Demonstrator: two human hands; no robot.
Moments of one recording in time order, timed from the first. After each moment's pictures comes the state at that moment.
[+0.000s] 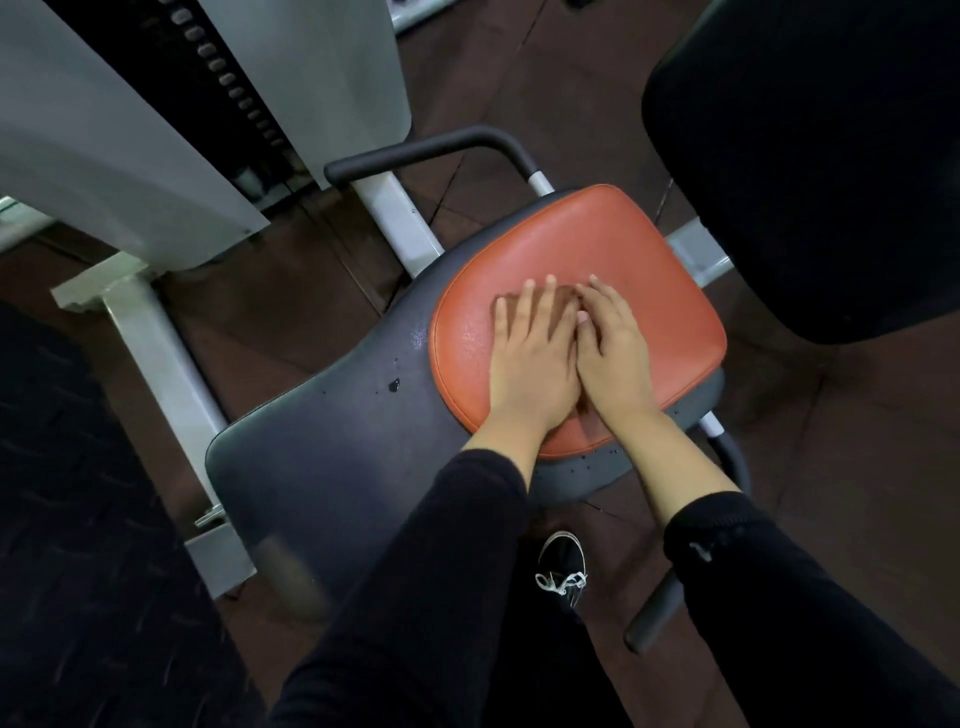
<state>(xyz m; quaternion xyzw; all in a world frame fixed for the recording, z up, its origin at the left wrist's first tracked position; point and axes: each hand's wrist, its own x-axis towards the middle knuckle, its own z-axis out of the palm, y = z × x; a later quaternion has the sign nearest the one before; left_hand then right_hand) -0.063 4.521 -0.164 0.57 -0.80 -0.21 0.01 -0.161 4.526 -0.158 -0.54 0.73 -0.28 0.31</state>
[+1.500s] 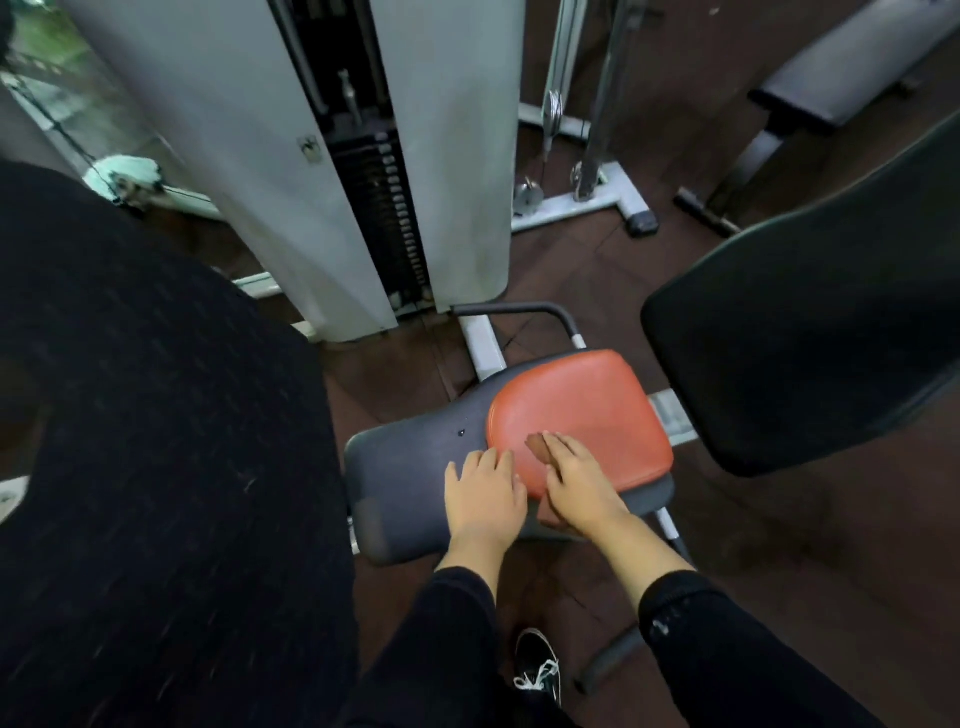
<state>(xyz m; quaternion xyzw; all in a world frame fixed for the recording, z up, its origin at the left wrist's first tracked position) -0.007 4.657 0.045 0.73 -0.64 -0.21 -0.03 -0.136 4.618 0.029 -0.72 0.60 -0.08 0.36</state>
